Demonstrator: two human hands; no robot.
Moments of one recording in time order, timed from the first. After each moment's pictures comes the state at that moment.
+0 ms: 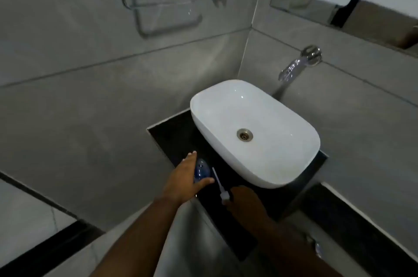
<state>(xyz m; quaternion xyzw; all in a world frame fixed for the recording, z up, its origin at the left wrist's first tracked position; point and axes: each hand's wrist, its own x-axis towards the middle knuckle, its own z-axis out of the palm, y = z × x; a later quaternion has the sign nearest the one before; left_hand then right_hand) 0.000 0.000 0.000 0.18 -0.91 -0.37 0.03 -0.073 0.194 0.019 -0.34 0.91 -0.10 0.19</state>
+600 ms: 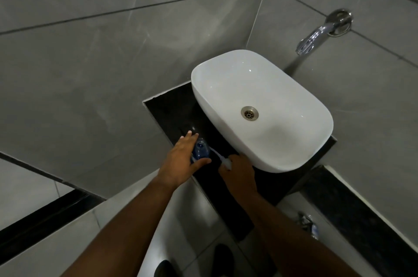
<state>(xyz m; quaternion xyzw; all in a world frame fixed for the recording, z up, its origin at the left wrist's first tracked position) -0.003 -0.006 -0.014 0.20 -0.91 -0.37 0.06 -0.083 0.158 0.009 -0.20 0.92 -0.30 0.13</state>
